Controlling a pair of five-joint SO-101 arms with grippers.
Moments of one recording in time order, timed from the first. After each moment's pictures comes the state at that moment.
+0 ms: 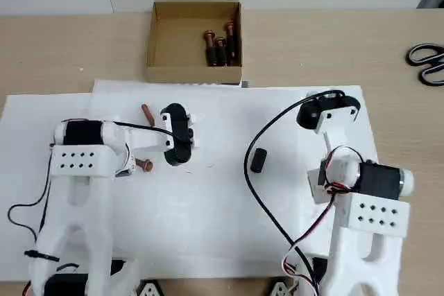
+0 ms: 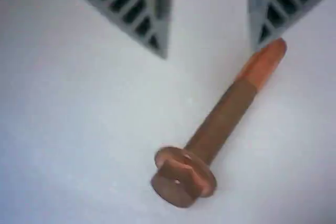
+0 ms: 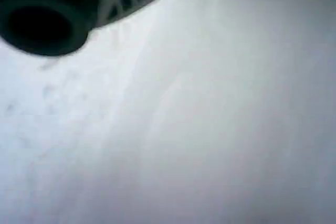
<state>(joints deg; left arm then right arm) -4.7 -23.3 33.3 78.5 -77.9 7.6 -46.6 37.6 87.8 21.5</state>
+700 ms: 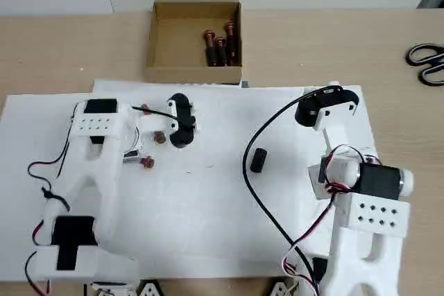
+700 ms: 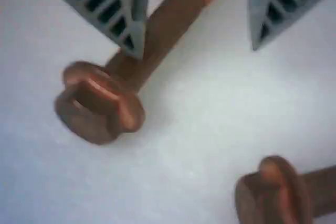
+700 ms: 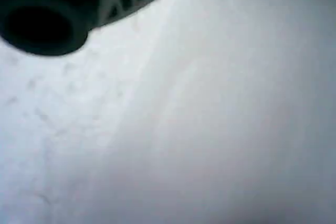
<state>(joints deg) -4.7 2.5 22.4 69.7 -77.9 7.6 -46.6 37.6 85.5 24.2</state>
